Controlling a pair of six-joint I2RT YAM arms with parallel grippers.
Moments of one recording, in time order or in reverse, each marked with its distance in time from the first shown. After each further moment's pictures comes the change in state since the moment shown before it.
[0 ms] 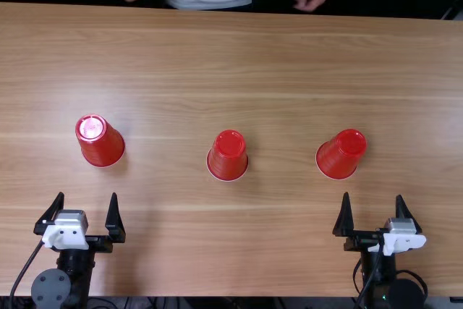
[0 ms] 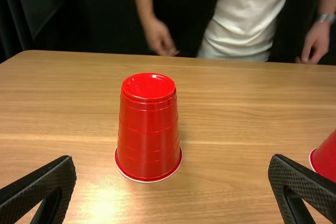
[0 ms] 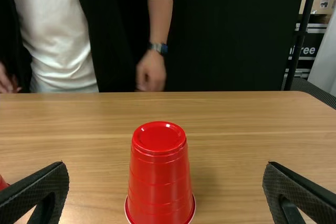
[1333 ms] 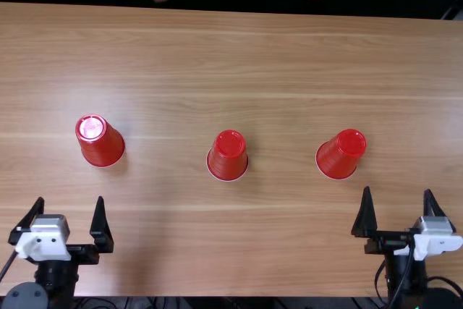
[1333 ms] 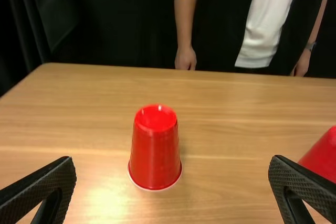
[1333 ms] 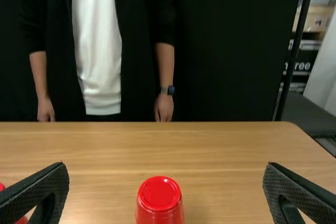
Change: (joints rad) left arm 0.000 0.134 0.424 -0.332 -0.026 0.000; right arm 0.000 0.217 0.441 -0.230 0.000 -0.011
